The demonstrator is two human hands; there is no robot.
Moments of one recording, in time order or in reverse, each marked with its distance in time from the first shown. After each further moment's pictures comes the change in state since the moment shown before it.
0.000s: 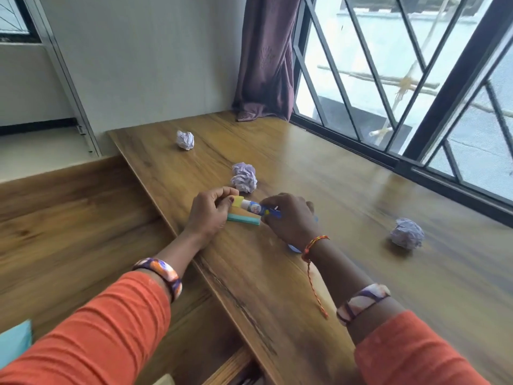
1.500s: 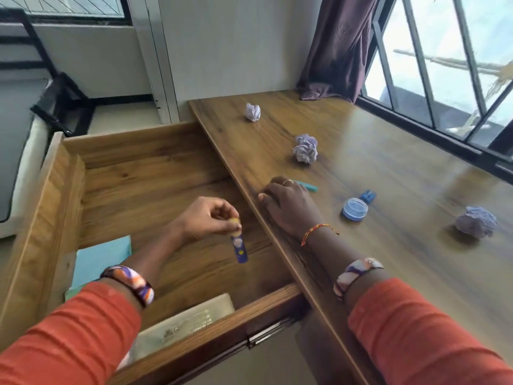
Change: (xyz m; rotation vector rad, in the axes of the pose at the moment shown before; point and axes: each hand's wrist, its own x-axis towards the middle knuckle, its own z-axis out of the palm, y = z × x) left_hand -0.106 -0.021 -0.114 -0.079 -0.330 -0.347; right_hand -0.030 -0.061 0.059 -0.003 -0.079 -0.391
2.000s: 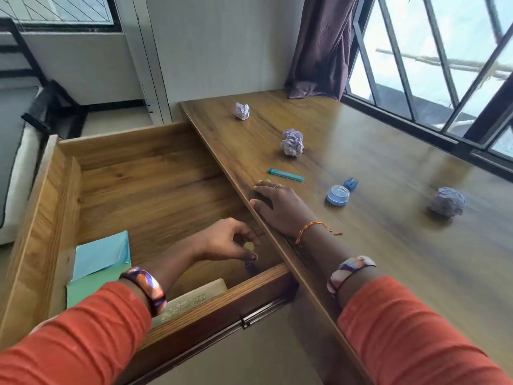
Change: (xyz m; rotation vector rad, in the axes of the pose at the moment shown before) left_hand -0.031 0.019 0.051 0.406 -0.317 -0.023; right_hand -0.032 -0.005 -0.009 0.083 -0.150 0.022
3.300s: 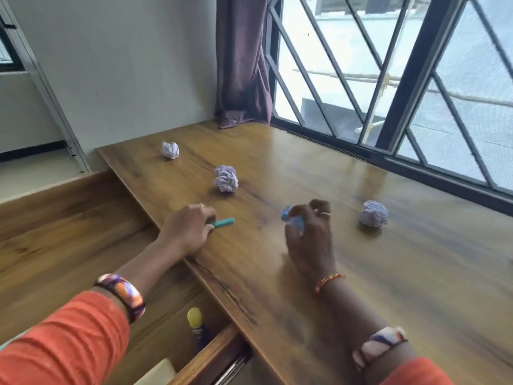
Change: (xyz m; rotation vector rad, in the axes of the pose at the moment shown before) left_hand 0.099 0.054 -0.042 0.582 0.435 0.128; right_hand -0.061 0.065 -0.048 0.140 0.794 0.389
